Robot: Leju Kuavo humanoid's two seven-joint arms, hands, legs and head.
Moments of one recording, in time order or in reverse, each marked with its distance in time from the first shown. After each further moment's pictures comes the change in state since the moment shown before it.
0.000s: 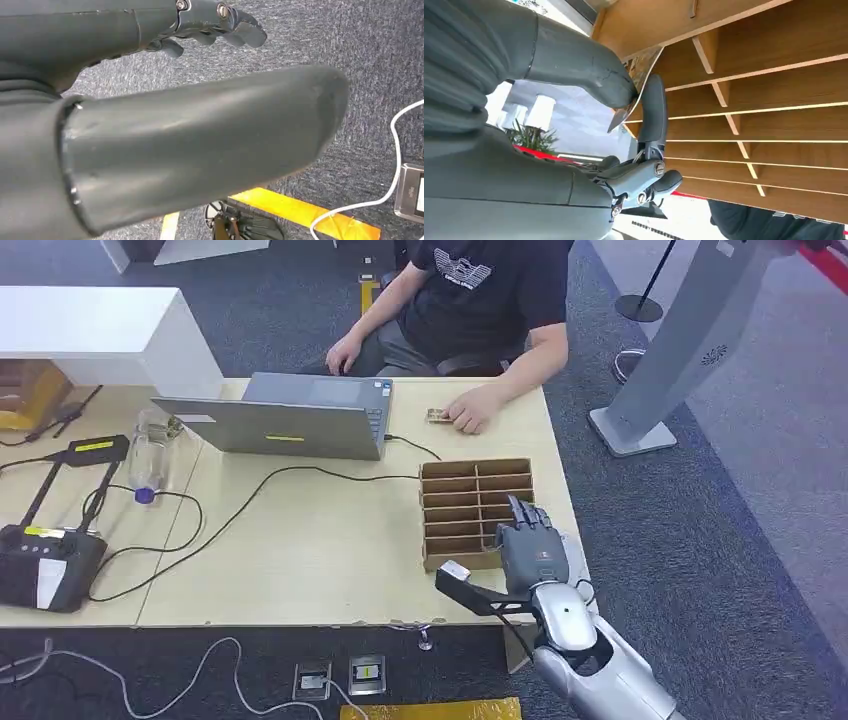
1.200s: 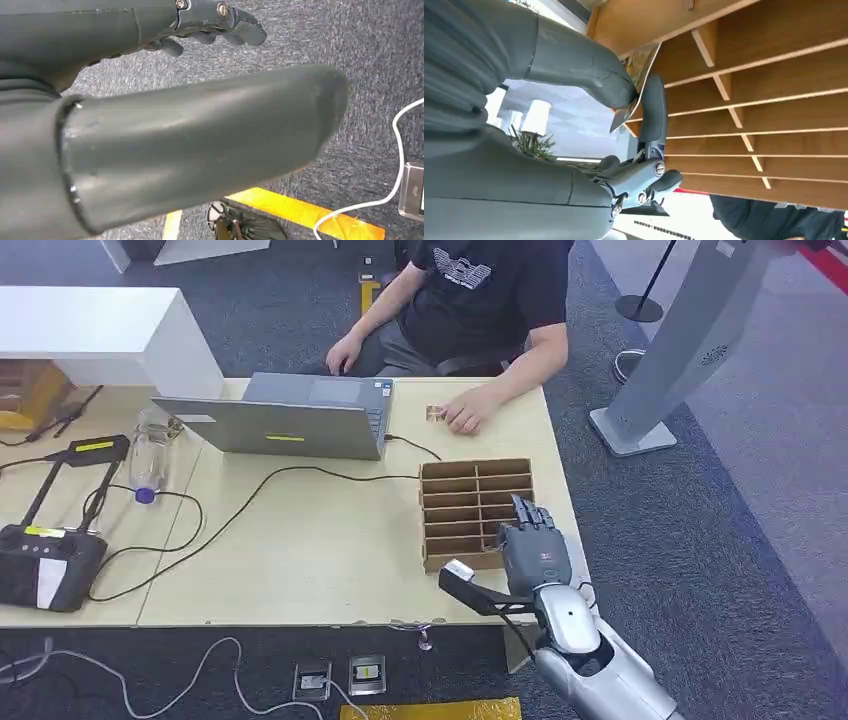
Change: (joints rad) left arm 0.000 -0.006 -0.020 0.000 -0.001 0.009 0.000; right arm 0.002 0.000 -0.006 0.041 -0.005 -0.105 -0.031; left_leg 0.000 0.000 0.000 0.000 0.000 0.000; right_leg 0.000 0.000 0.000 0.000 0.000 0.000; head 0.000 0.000
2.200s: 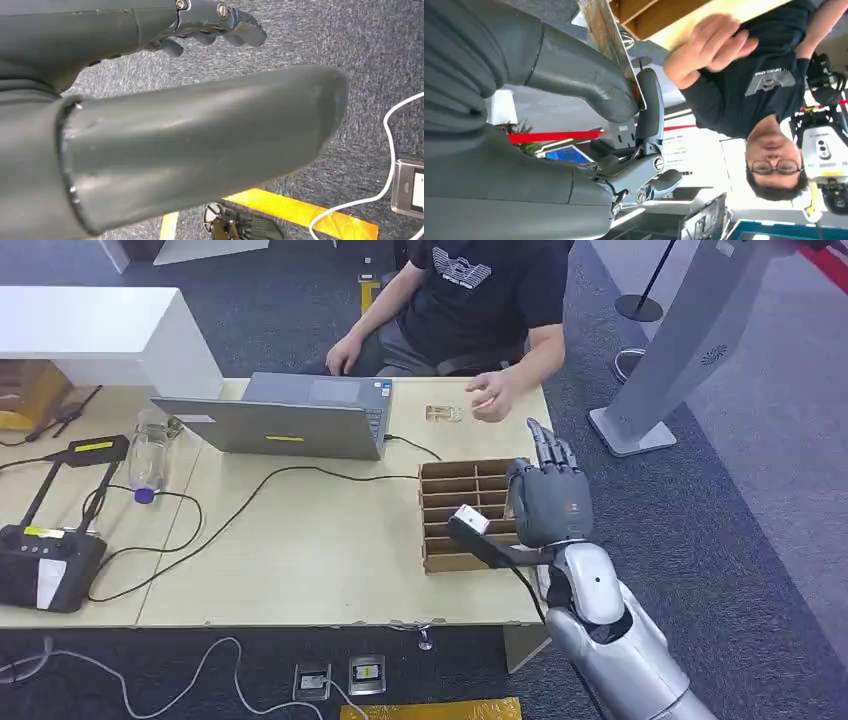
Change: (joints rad) left arm 0.000 0.000 -0.002 0.000 -0.008 0.001 -0.023; right arm -0.053 0.044 -0.139 -0.143 0.040 -0.119 -0.135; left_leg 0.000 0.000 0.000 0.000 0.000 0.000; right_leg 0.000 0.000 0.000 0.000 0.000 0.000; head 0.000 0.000
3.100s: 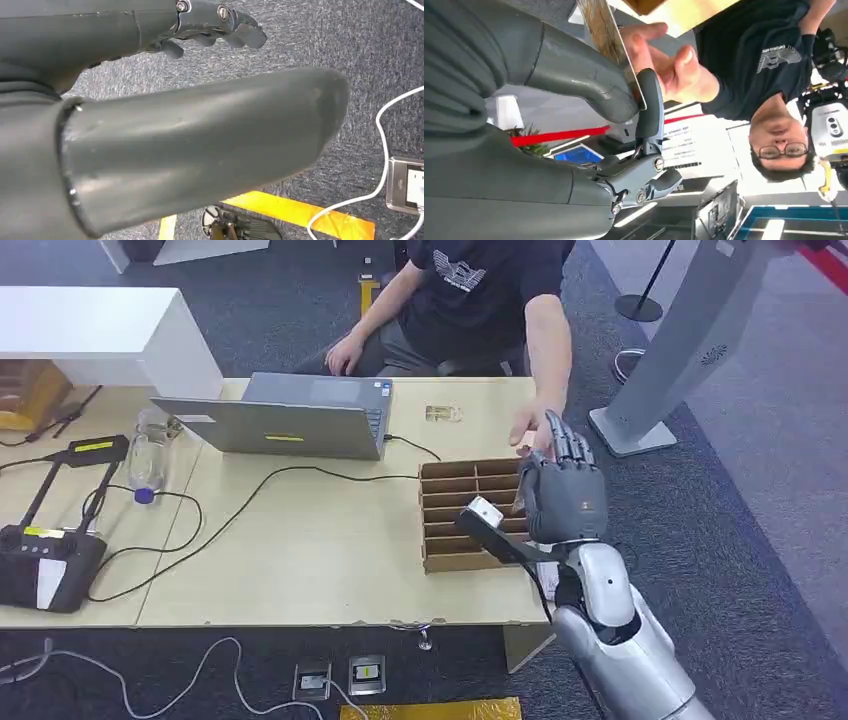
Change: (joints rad) left arm 0.000 0.000 -0.003 0.000 -0.019 -0.005 -0.018; right arm 0.024 0.002 -0.060 -0.032 0.003 -0.035 -0.011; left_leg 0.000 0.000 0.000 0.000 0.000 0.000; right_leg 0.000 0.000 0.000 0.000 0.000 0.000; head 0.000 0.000
